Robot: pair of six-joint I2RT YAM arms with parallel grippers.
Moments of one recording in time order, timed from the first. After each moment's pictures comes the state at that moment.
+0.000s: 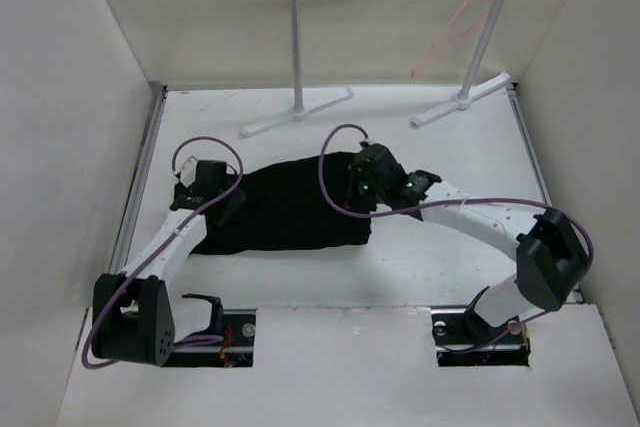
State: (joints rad) left arm -0.16 1.15 0.69 -0.43 -0.21 -0.91; right arm 0.81 1.55 1.17 -0.37 0.00 0.86
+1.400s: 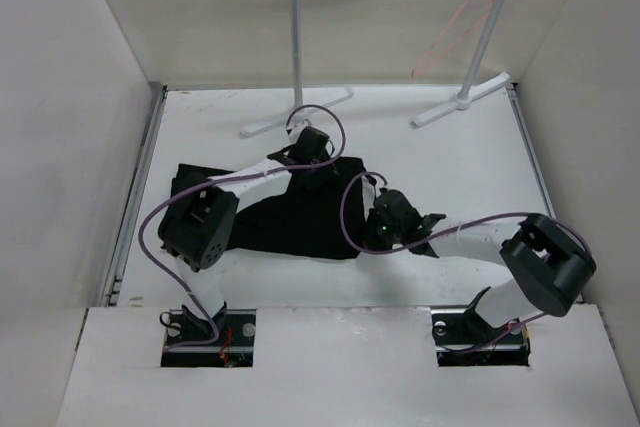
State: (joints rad) left arm -0.62 1.77 1.17 -0.19 -0.14 -0.91; right arm 0.77 1.50 0.62 -0.01 -0.10 0.98
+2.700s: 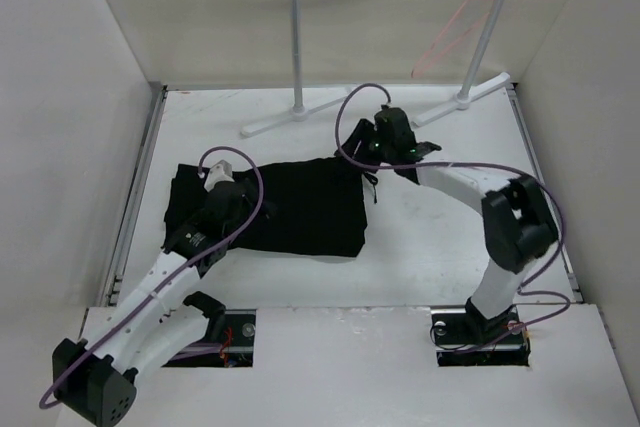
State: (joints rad) left arm -0.50 0.80 0.60 -0.46 -0.16 -0.92; right arm 0.52 1.82 1.23 -0.07 -0.13 0.92
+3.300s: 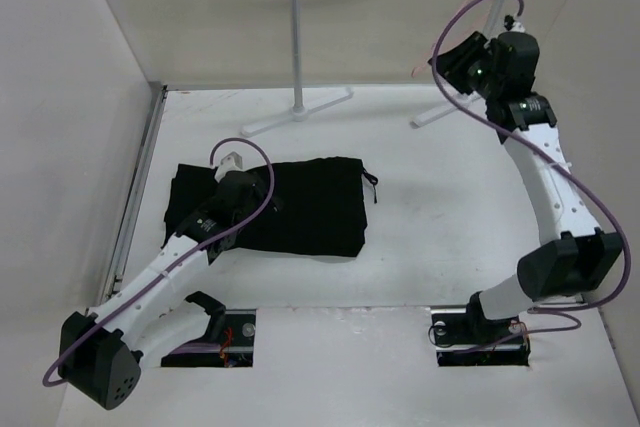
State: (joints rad) left arm -0.51 0.93 0.66 -0.42 -0.16 -0.91; right arm 0.15 1.47 1.59 -0.34 -0.16 0.76
